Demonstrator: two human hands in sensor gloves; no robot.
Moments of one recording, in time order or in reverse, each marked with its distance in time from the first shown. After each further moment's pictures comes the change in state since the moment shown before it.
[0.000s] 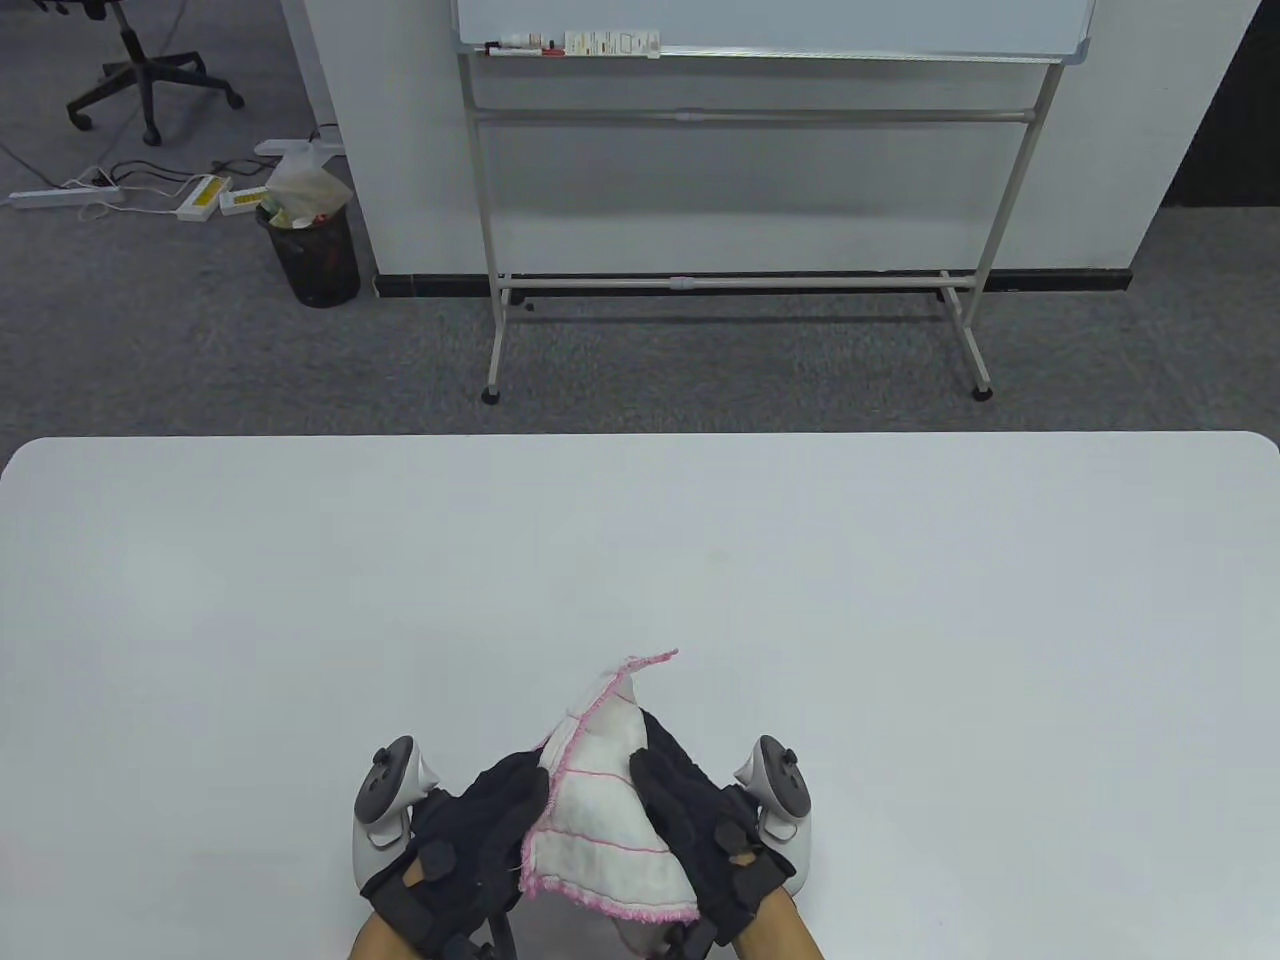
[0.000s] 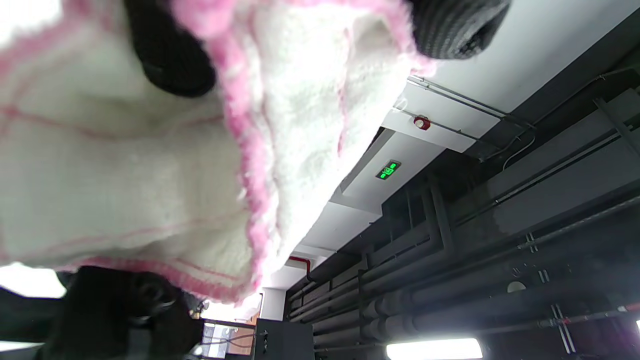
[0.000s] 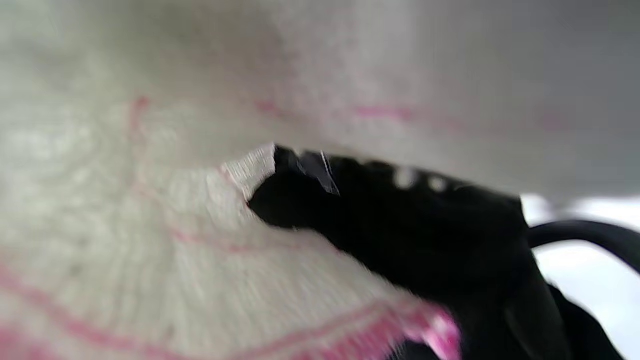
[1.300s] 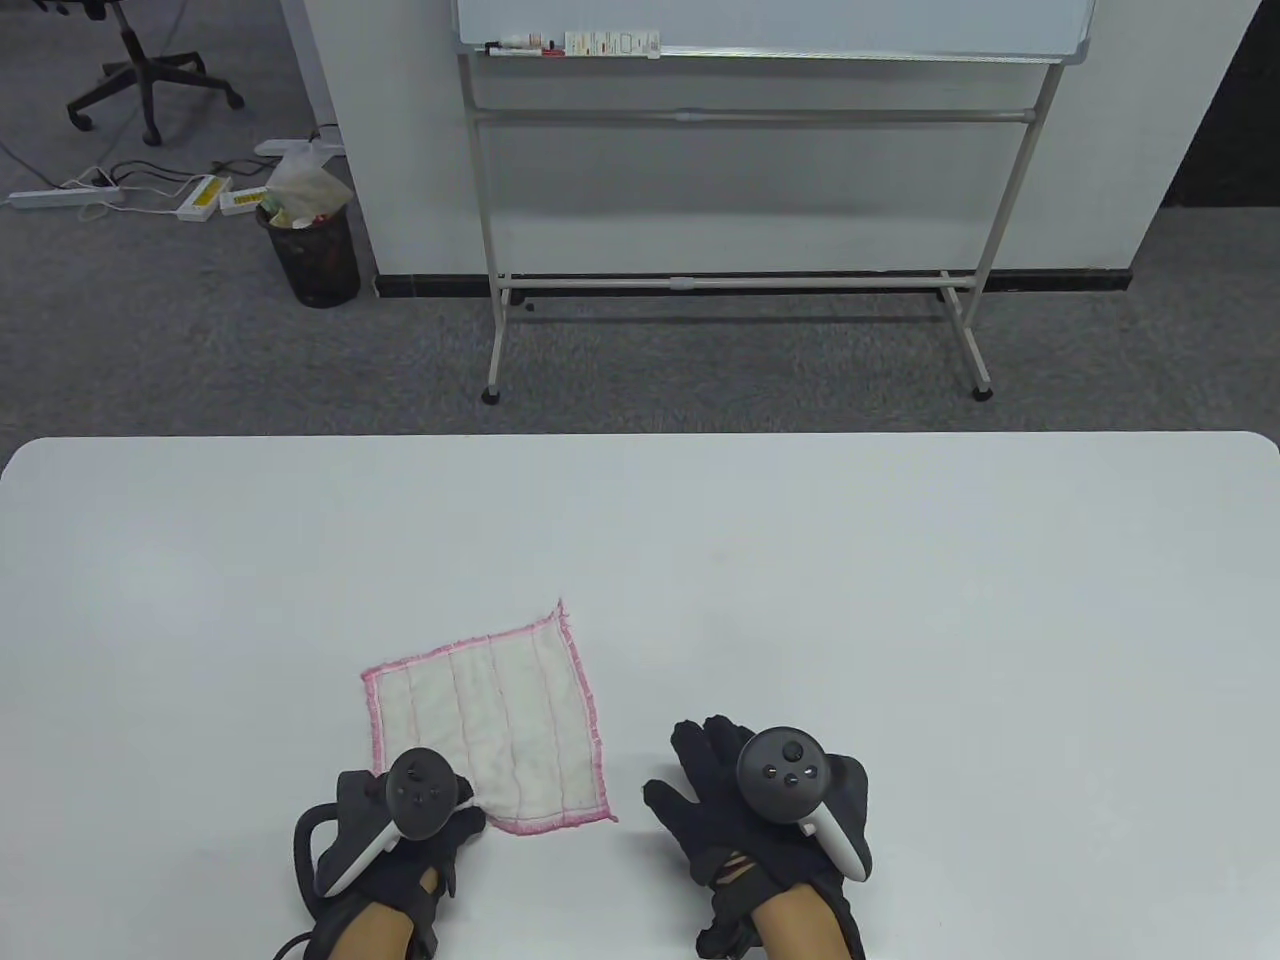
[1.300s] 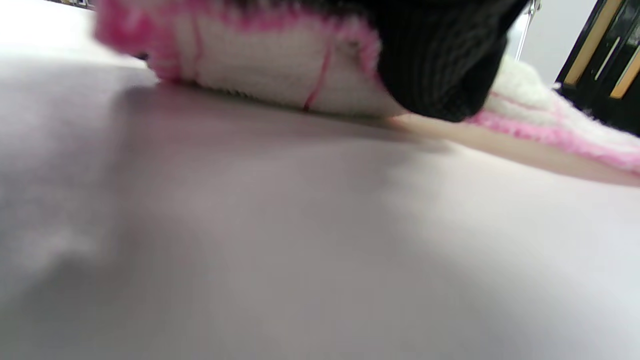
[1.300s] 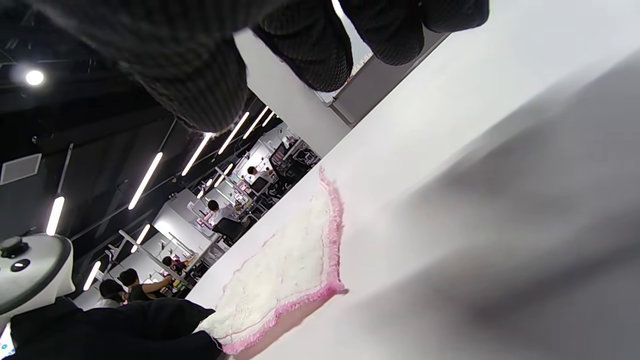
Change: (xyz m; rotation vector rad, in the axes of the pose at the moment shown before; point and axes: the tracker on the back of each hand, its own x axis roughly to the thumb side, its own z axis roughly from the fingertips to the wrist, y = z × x) left_hand -0.015 0.071 0.029 0.473 0.642 -1.529; right_hand 0.033 -0.028 0.017 -0.327 0.214 1.204
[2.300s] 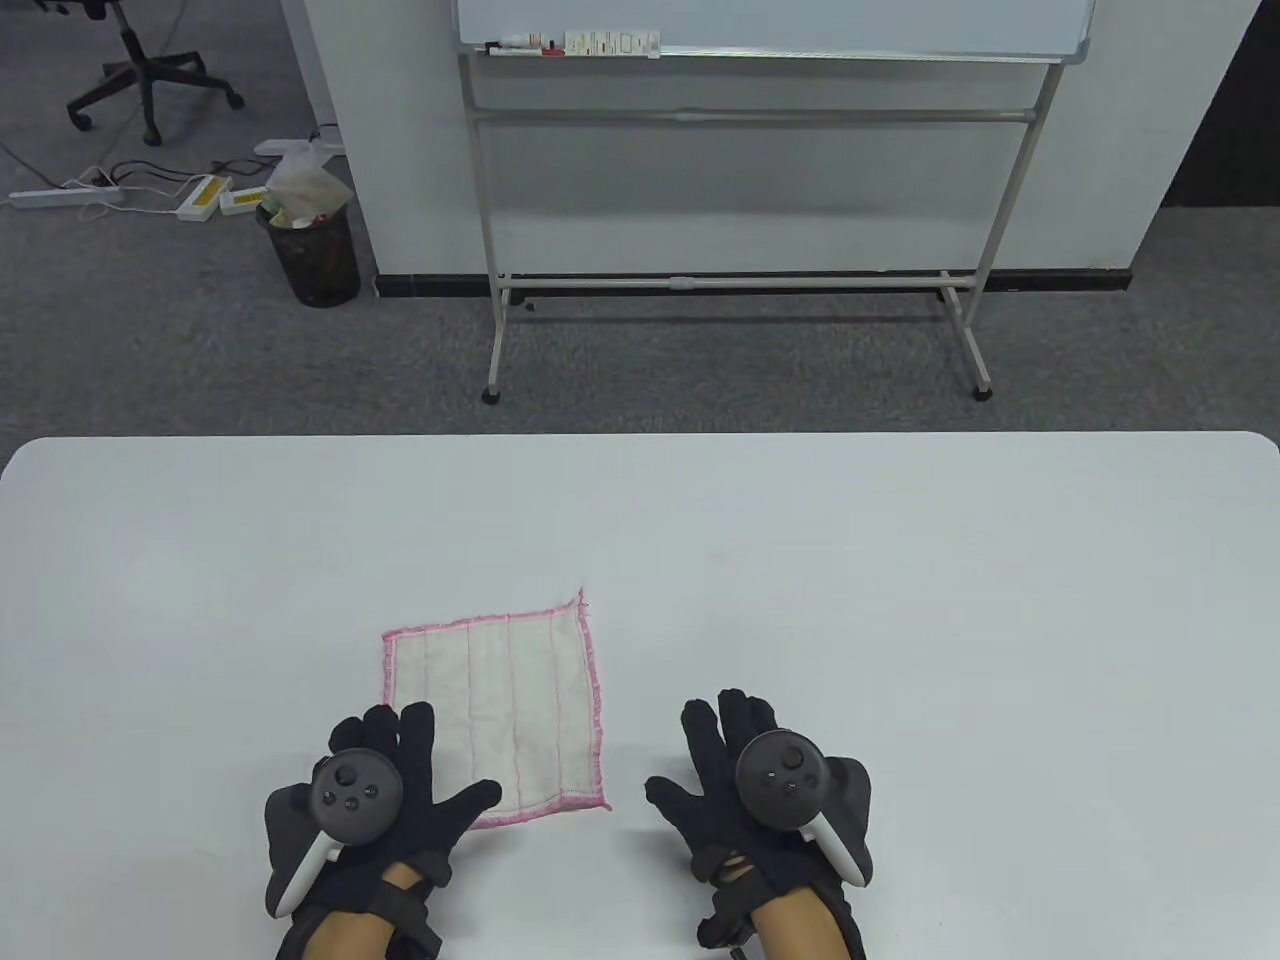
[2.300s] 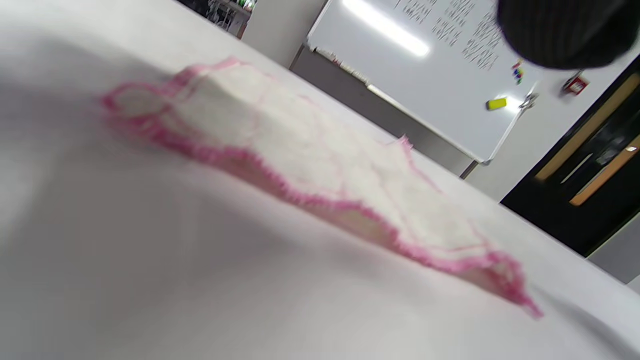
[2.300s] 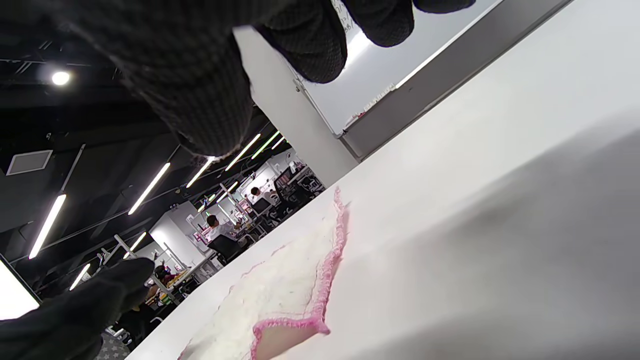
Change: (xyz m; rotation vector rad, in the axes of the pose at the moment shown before) left_hand -0.015 0.017 0.016 -0.018 0.034 0.259; right_hand 0.006 -0.008 0.003 -0.098 -0.023 0.096
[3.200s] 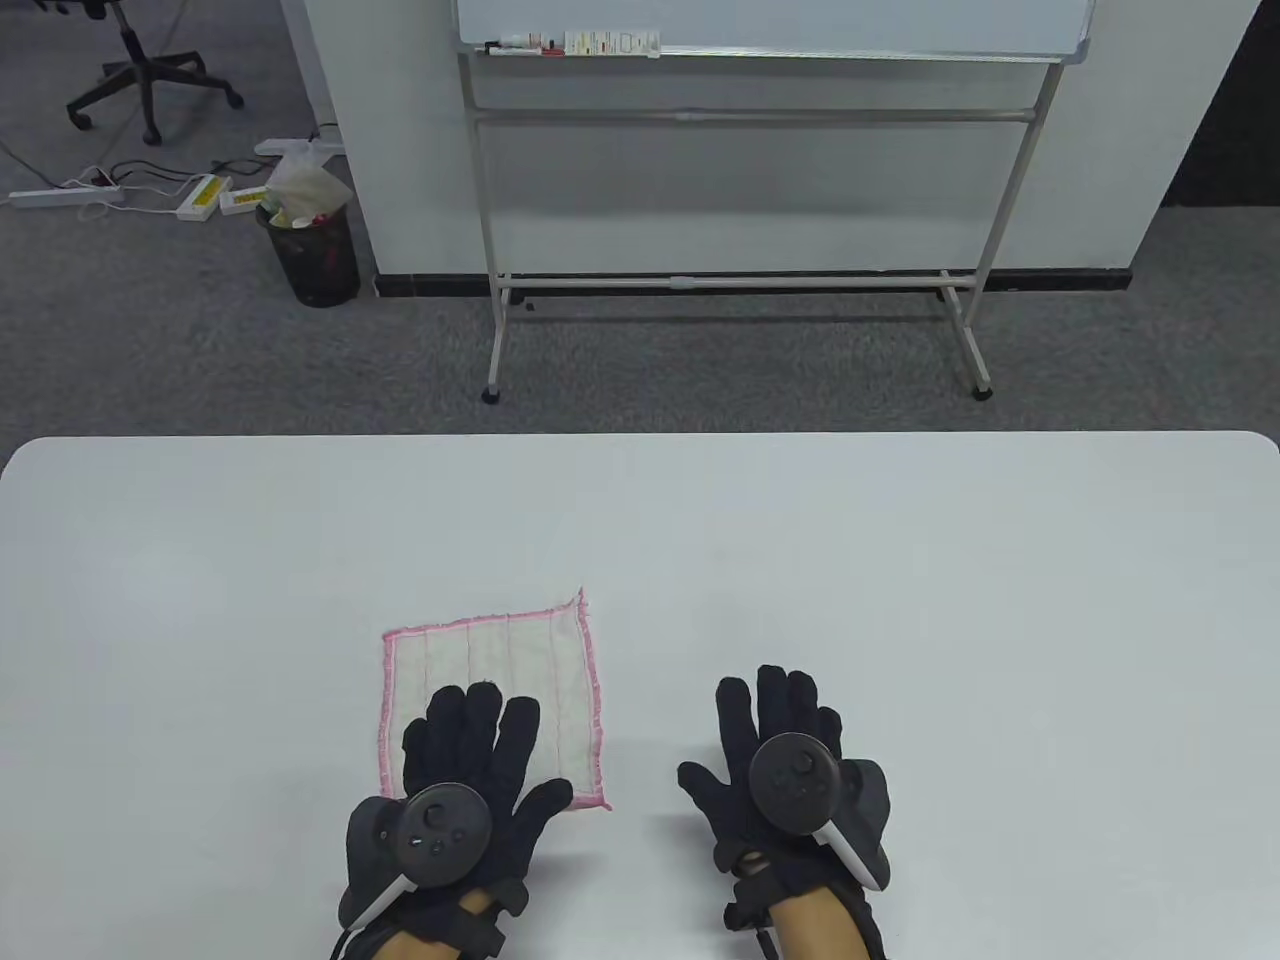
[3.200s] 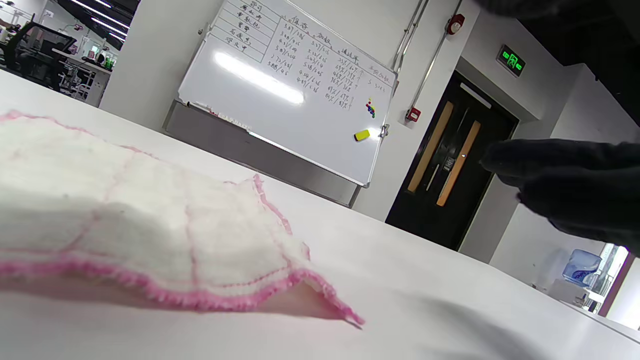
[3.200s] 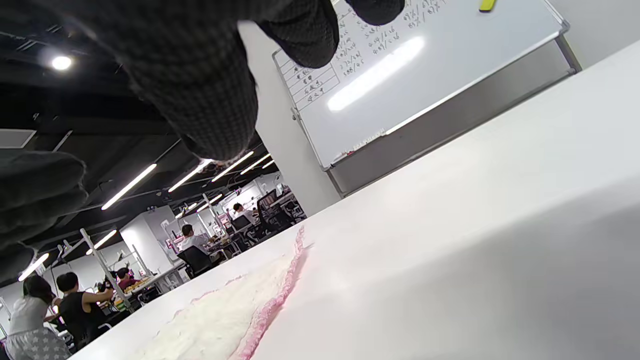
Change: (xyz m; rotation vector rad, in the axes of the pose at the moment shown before) left_hand 0.084 -0.004 0.023 0.208 -0.405 -0.104; right_hand -0.008 -0.020 0.003 -0.132 0.014 0.139
